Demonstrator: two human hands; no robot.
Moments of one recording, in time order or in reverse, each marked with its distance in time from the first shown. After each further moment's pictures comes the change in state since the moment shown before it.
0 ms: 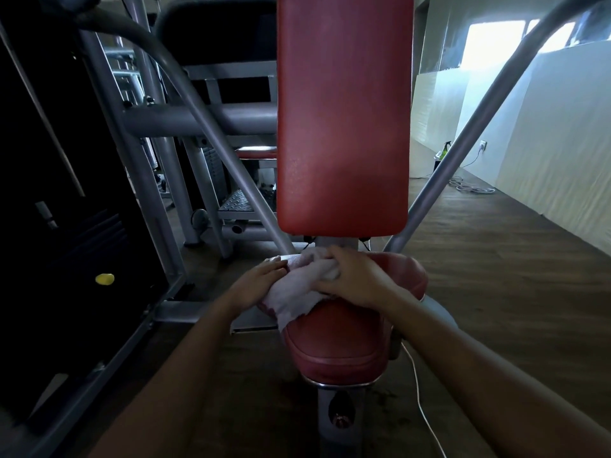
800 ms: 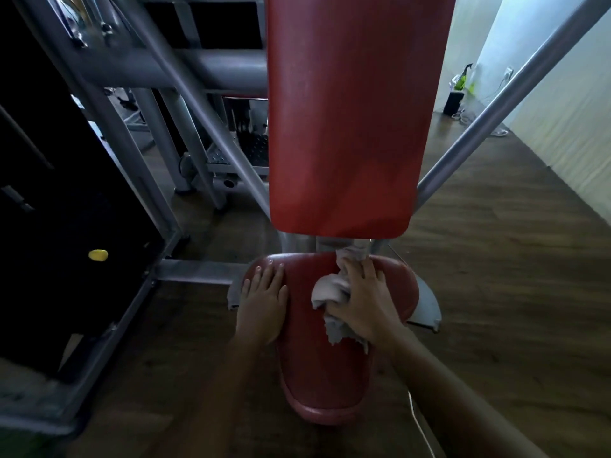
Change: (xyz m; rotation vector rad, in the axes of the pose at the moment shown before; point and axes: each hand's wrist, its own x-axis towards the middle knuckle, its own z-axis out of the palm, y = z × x) left_hand 0.006 0.016 0.026 0.623 0.032 -0.236; right_hand 0.012 0.020 -0.010 -0.104 0.038 0.191
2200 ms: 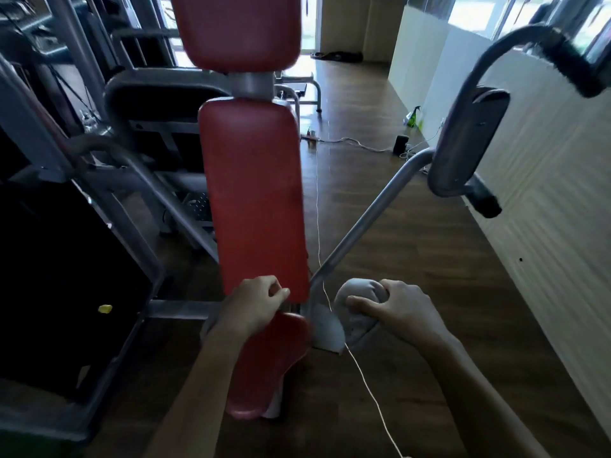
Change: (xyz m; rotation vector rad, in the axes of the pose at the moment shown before) left_hand -0.117 0.308 -0.396 -0.266 -0.066 -0.050; right_hand -0.077 -0.059 -0.513 -0.044 -0.092 0.263
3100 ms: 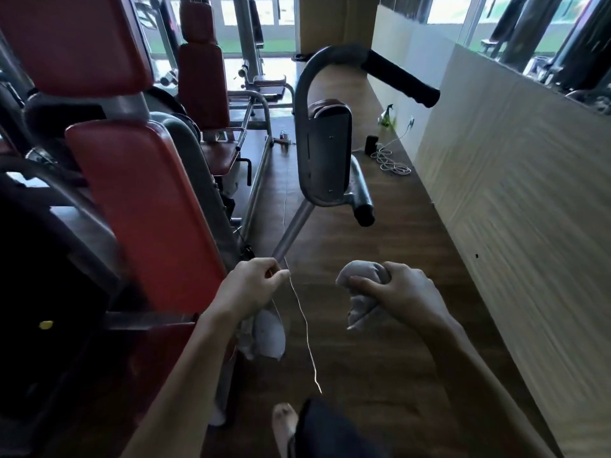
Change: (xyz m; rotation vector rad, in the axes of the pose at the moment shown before) left_hand 0.012 0.259 0.091 -0.066 0.025 0.118; right_hand 0.014 0.209 -0.175 0.082 0.066 0.063
